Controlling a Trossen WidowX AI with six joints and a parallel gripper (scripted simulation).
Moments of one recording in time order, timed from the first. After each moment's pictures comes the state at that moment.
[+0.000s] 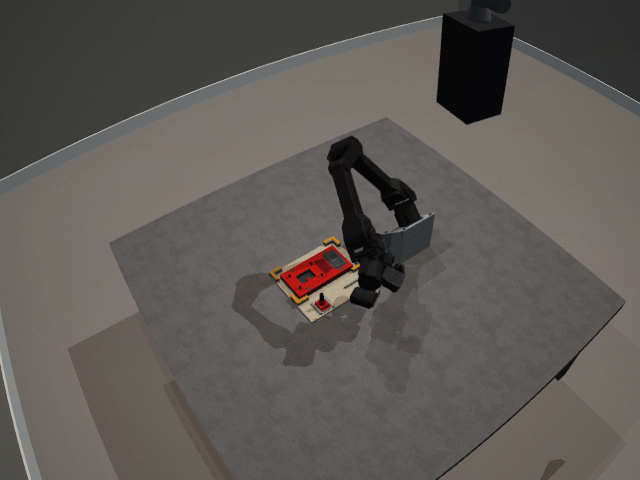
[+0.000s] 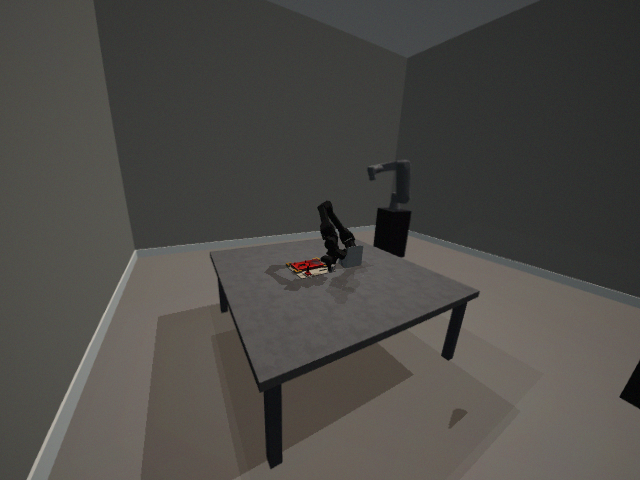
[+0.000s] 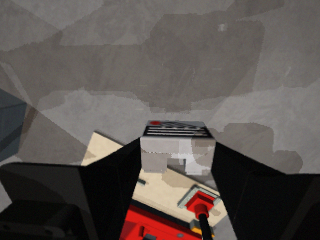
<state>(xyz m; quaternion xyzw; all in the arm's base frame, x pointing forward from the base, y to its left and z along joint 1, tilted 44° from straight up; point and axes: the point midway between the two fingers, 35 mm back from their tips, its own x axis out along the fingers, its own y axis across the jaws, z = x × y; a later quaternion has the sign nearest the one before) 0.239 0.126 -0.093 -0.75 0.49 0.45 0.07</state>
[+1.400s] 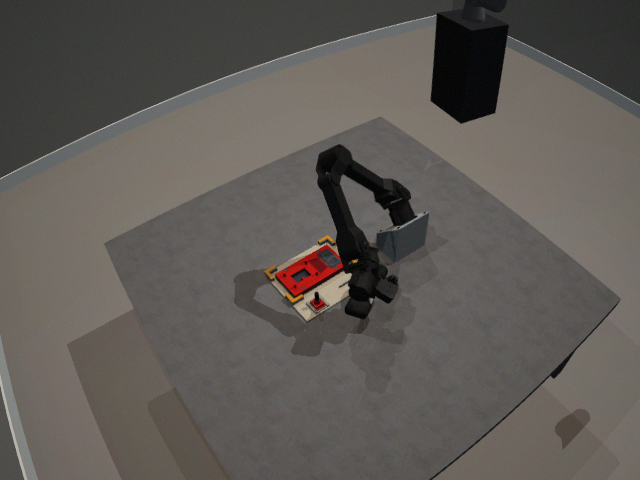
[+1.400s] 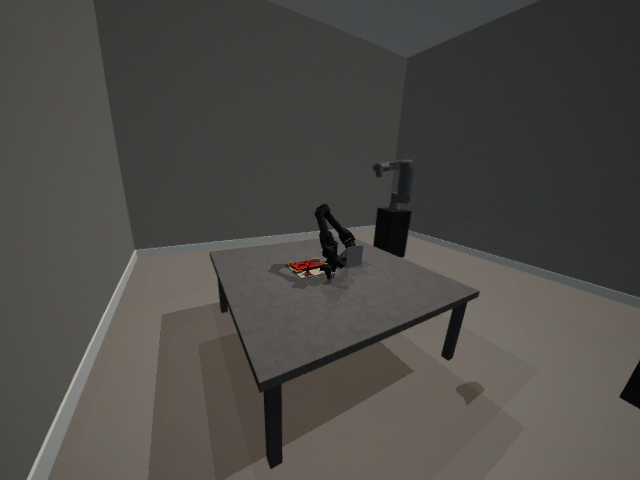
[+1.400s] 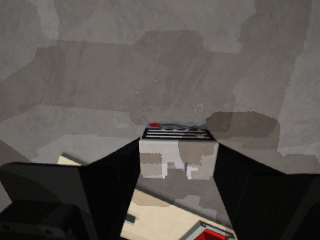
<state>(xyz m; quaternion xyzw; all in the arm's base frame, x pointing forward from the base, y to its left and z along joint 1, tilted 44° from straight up) 0.248 0.090 -0.134 -0.75 0.48 0.44 0.07</state>
